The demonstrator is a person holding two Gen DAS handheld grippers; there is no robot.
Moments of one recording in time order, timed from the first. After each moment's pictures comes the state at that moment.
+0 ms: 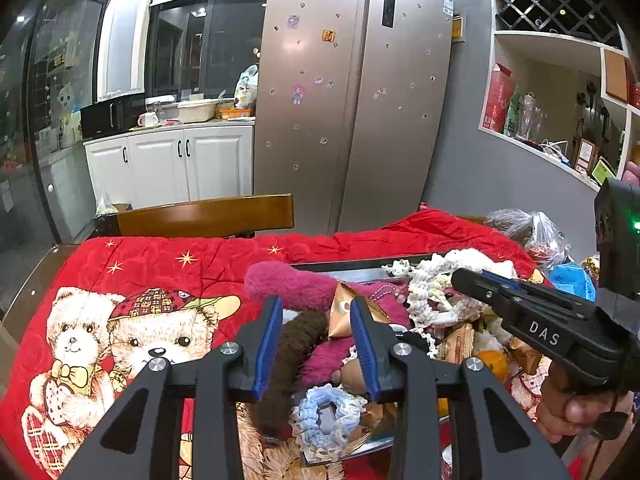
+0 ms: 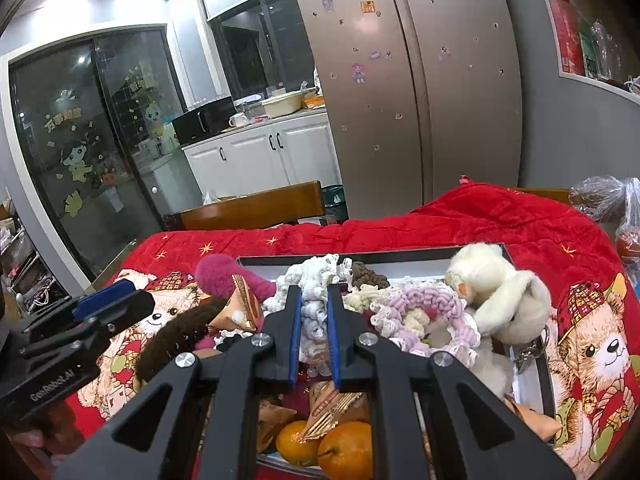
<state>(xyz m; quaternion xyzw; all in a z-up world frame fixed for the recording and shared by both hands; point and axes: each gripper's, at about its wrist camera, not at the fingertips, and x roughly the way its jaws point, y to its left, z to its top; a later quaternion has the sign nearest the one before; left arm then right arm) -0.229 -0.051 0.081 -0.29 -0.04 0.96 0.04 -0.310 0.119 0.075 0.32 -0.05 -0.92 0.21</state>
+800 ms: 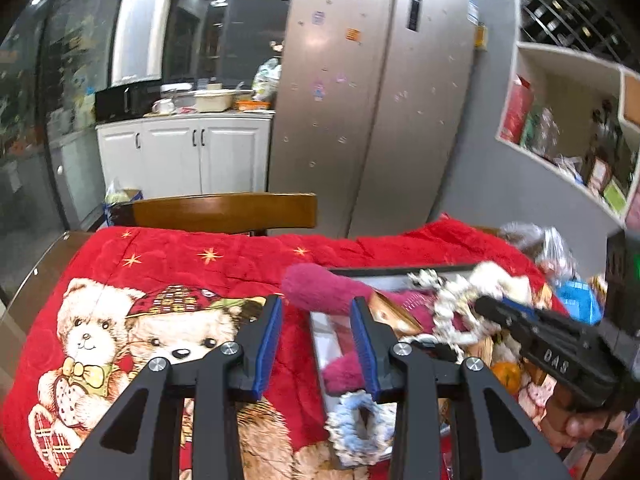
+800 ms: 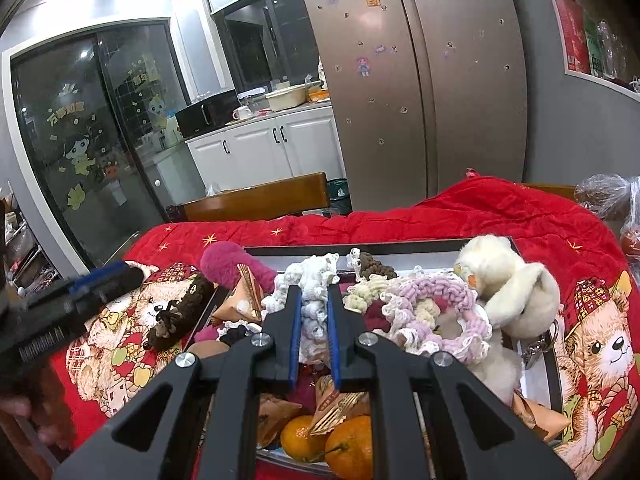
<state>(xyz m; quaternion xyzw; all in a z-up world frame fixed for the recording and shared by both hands) -0.237 -0.089 0.088 -0.30 -0.08 0.95 0.03 -0.301 0.111 0.072 0.33 -0.04 -0.92 0.21</state>
